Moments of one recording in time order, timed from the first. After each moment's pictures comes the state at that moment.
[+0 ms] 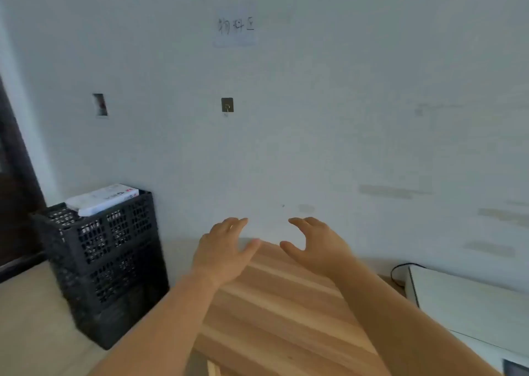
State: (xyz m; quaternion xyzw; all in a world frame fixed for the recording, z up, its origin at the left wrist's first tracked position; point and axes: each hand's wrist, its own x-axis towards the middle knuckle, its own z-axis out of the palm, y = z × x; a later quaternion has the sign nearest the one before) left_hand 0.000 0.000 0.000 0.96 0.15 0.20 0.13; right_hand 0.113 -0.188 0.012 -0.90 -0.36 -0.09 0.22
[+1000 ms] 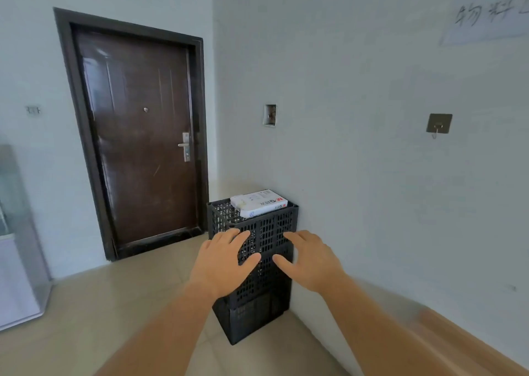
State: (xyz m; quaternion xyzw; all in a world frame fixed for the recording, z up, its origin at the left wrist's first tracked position) left_hand -0.175 0.404 -0.016 0.90 0.39 0.21 0.02; right_hand 0.004 0.293 0.001 -0.78 -0.59 -0.04 0.21
